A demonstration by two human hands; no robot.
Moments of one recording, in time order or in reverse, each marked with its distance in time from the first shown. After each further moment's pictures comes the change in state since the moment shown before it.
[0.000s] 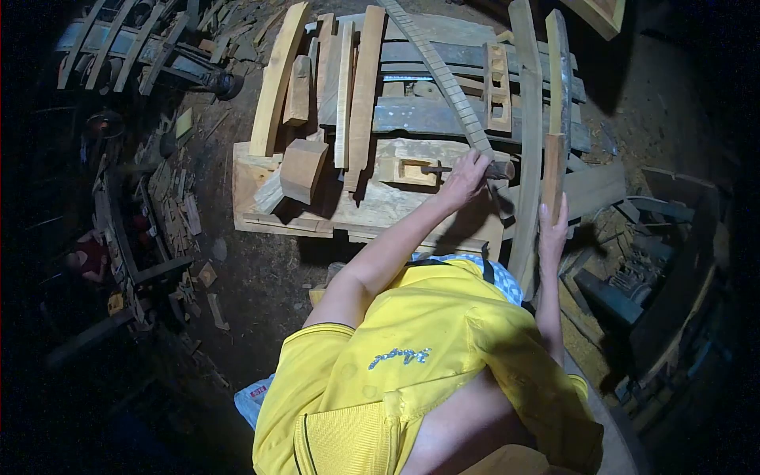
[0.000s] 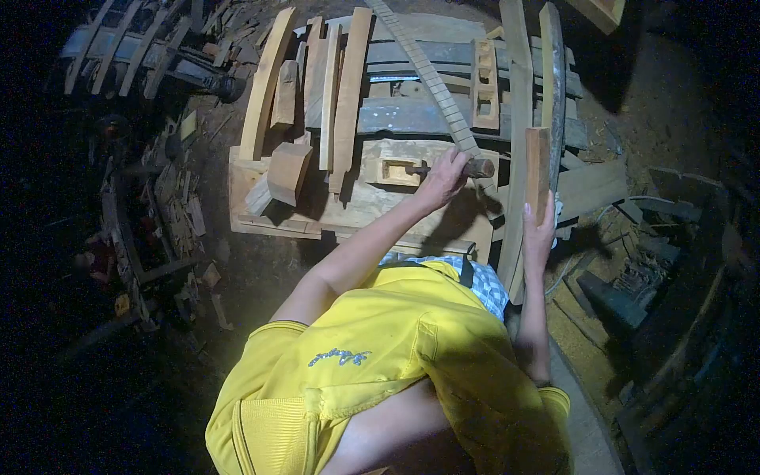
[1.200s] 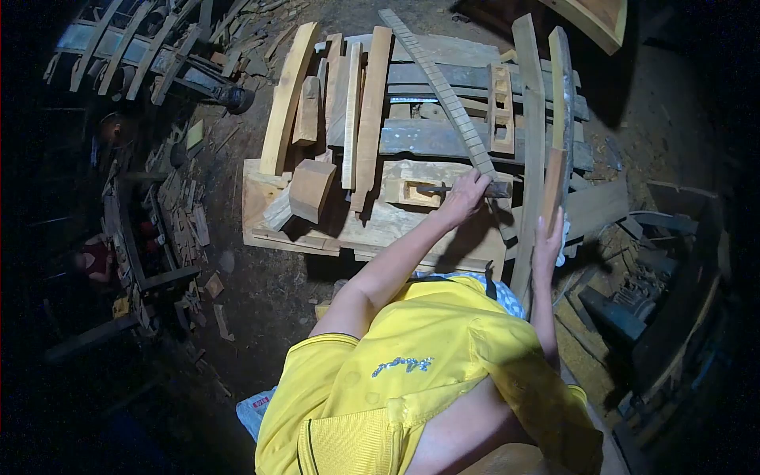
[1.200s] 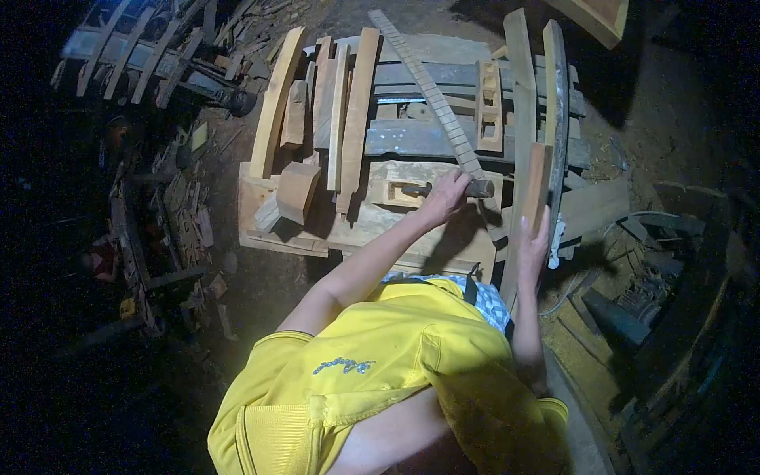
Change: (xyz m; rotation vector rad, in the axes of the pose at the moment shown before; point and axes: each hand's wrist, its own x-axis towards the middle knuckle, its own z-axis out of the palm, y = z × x) left_hand 0.008 -0.012 -0.002 0.092 -0.124 -0.035; right_hand 0.008 -0.004 0.020 0.023 0.063 -0.007
